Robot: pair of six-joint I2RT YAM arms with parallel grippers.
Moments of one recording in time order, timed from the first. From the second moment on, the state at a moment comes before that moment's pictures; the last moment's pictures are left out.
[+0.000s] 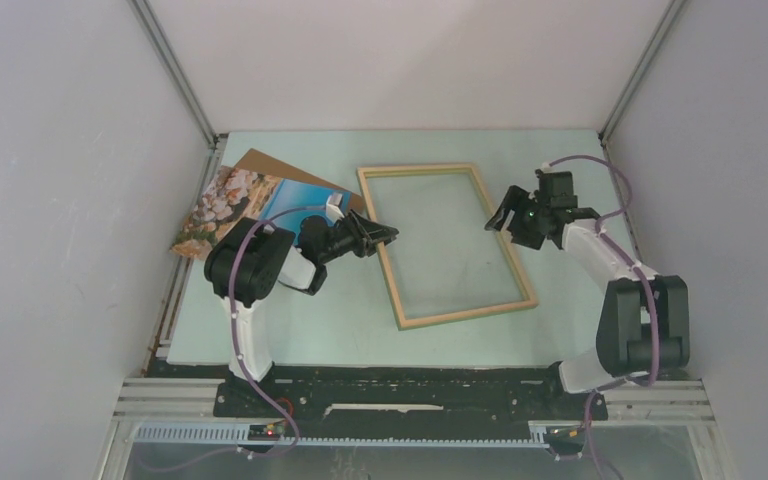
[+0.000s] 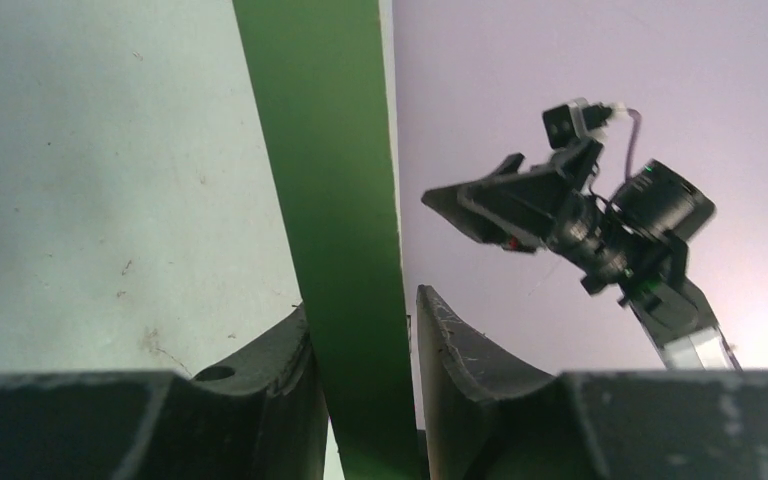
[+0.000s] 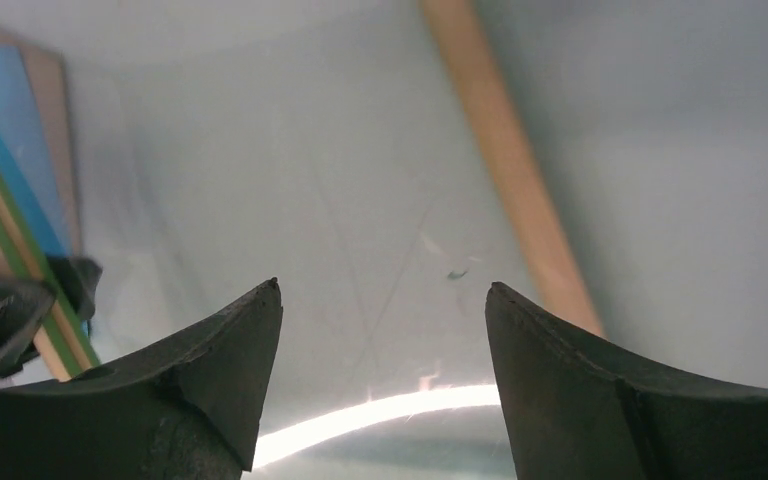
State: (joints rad) left arm -0.36 2.01 0.66 1.22 0.61 -1.36; right arm 0.11 1.47 0.98 -0.37 -0.22 0.52
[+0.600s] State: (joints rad) left arm -0.34 2.04 0.73 1.27 0.69 -1.33; right arm -0.12 1.92 1.27 -0.36 -0.48 0.48
